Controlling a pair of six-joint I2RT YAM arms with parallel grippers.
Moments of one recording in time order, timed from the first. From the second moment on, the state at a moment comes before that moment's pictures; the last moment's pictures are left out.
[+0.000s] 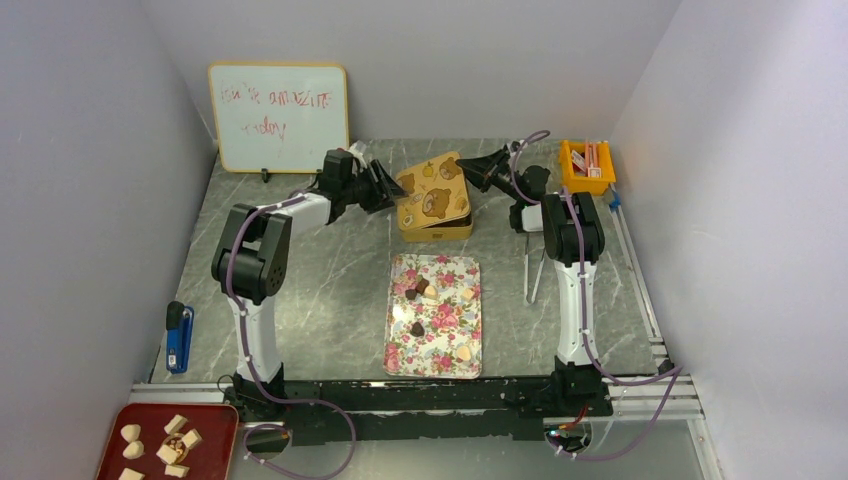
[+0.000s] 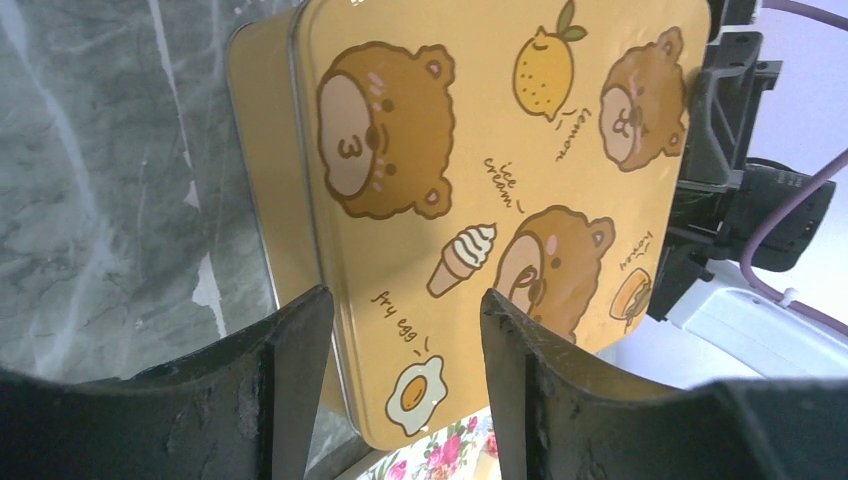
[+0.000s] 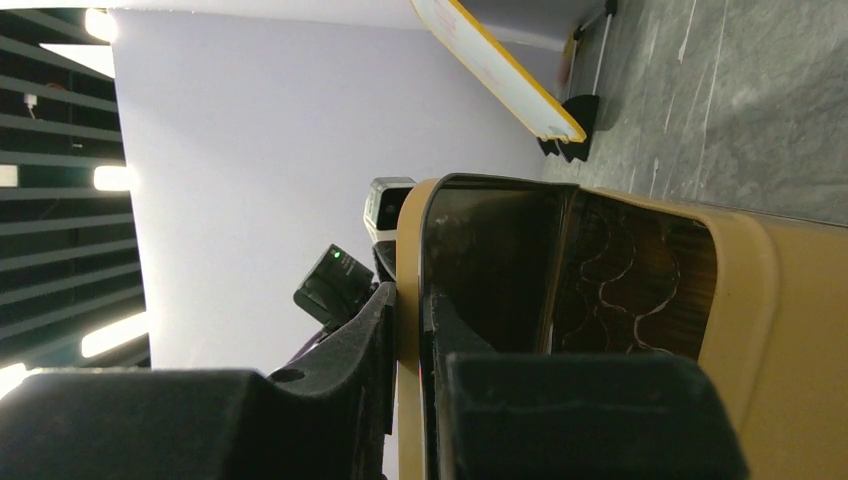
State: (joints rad) left arm -0.31 2.02 1.32 0.17 0.49 -0.83; right arm 0.09 2.47 1.42 1.33 -0.85 1.73
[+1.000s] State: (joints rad) left arm -0.34 2.08 1.48 -0.11 0.26 -0.71; right arm 0.08 2.47 1.42 1.33 -0.85 1.73
